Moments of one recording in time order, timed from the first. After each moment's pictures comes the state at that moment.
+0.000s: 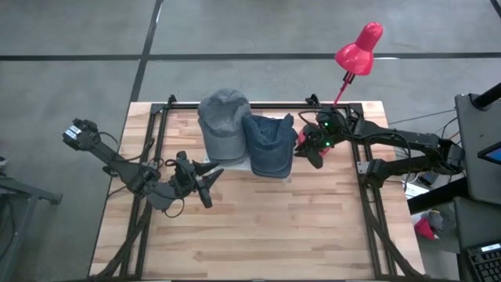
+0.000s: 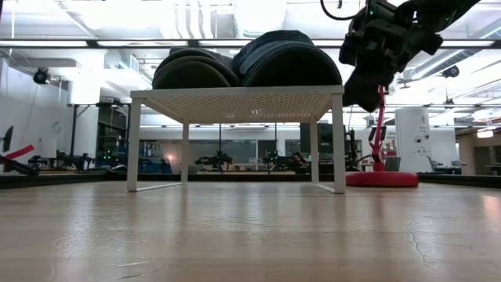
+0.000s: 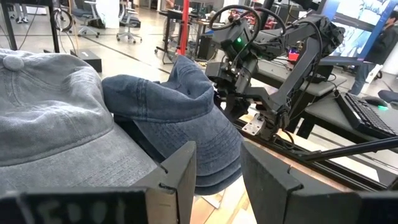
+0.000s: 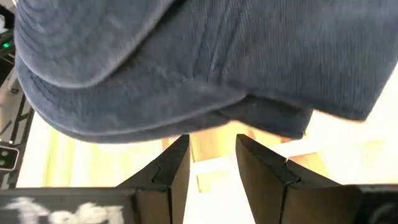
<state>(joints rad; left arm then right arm) -0.58 1.12 0.93 -0.06 -1.12 -0.51 -0.46 1.12 0.72 -0.36 -0.47 0.12</state>
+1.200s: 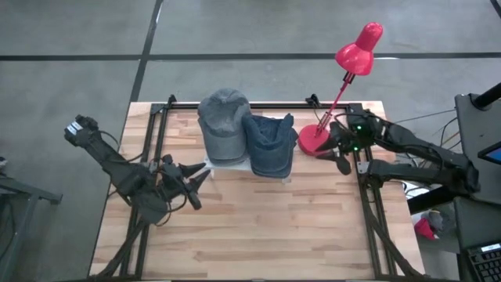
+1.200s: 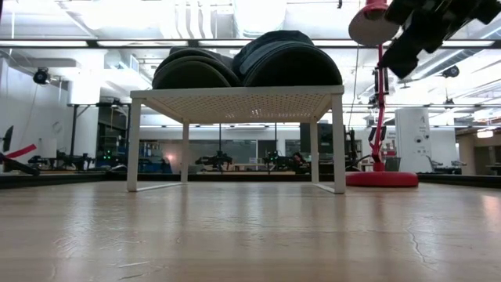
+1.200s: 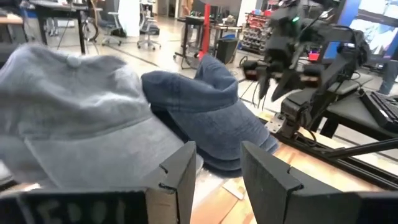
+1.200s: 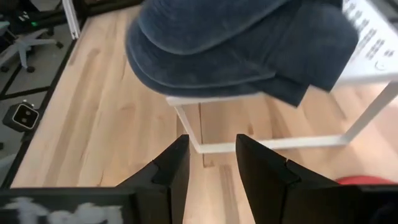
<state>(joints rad) -0.71 1.08 0.93 -0.33 -1.31 -0.70 -0.46 0.73 0.72 -0.66 -0.47 -0.05</state>
